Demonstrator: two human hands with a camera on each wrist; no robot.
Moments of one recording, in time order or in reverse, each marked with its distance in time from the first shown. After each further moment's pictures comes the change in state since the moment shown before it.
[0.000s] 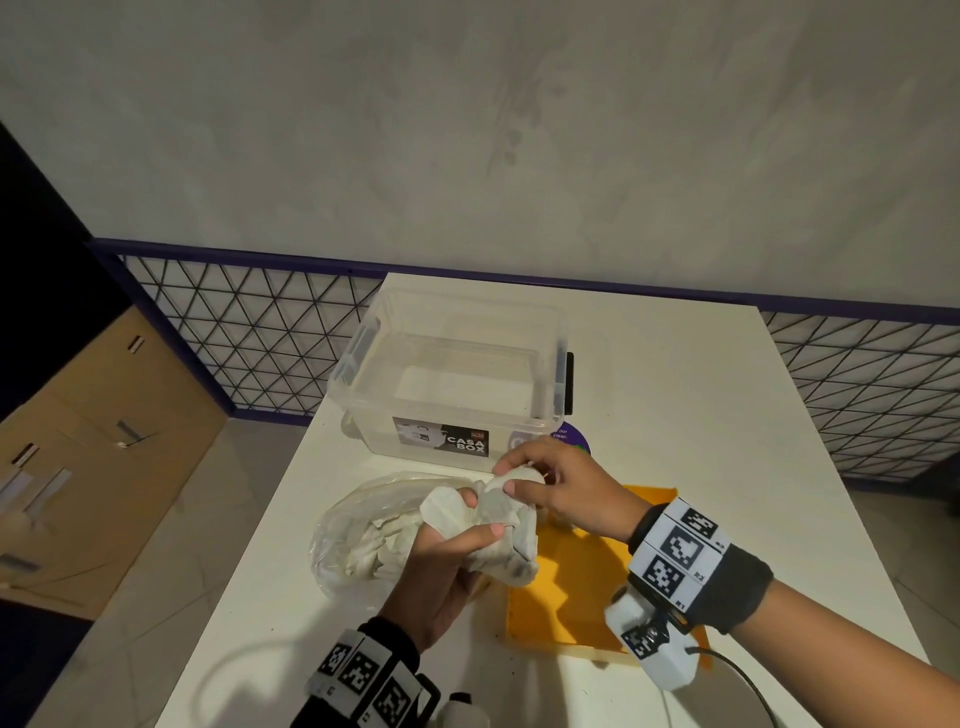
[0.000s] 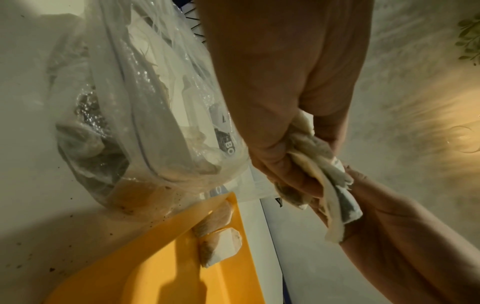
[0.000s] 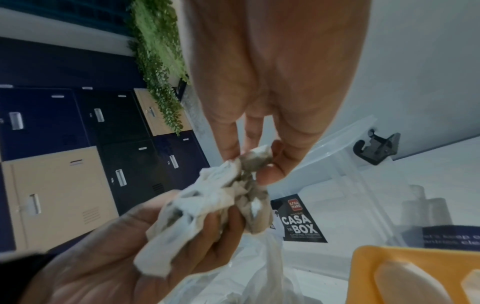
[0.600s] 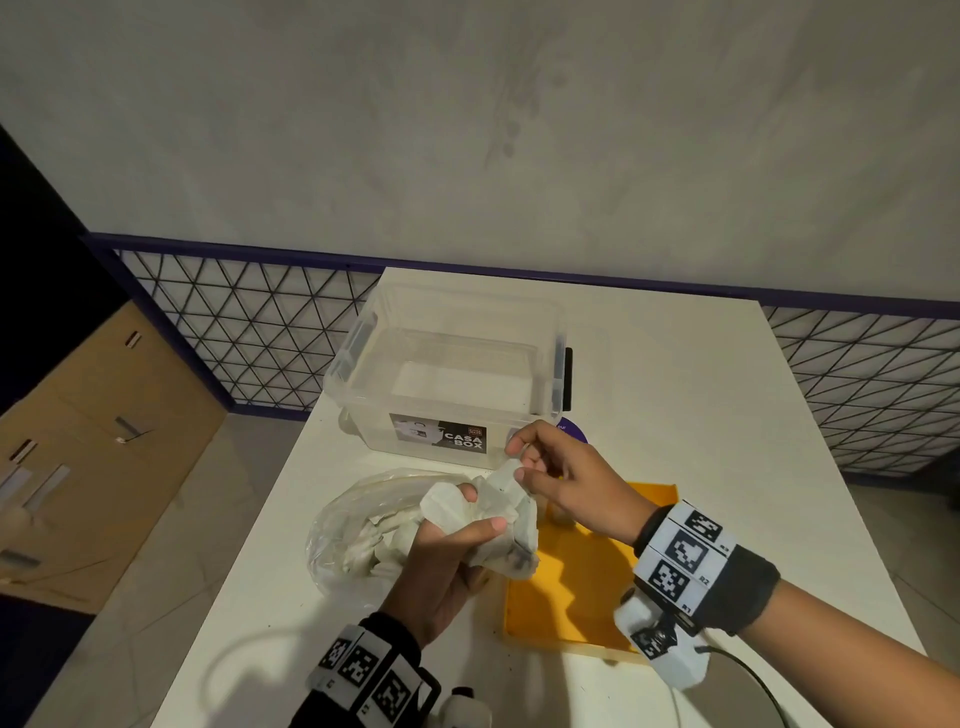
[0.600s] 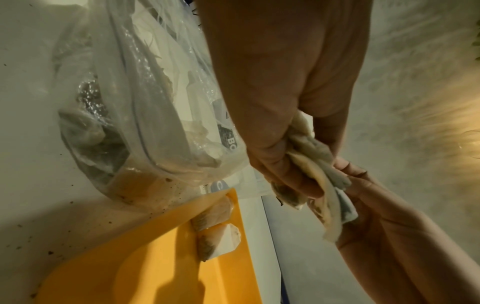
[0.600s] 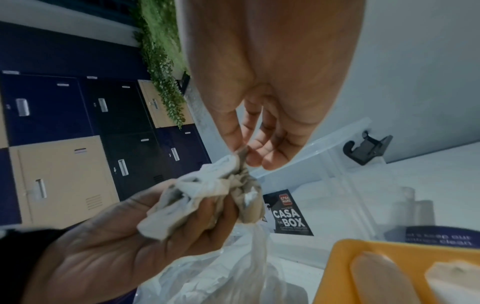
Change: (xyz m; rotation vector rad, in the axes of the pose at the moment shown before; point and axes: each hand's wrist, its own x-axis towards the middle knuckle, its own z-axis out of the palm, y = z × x) left_hand 0.004 -0.003 0.001 -0.050 -0.013 -0.015; right_hand -0.006 0.004 -0.003 0.143 0.052 -0.017
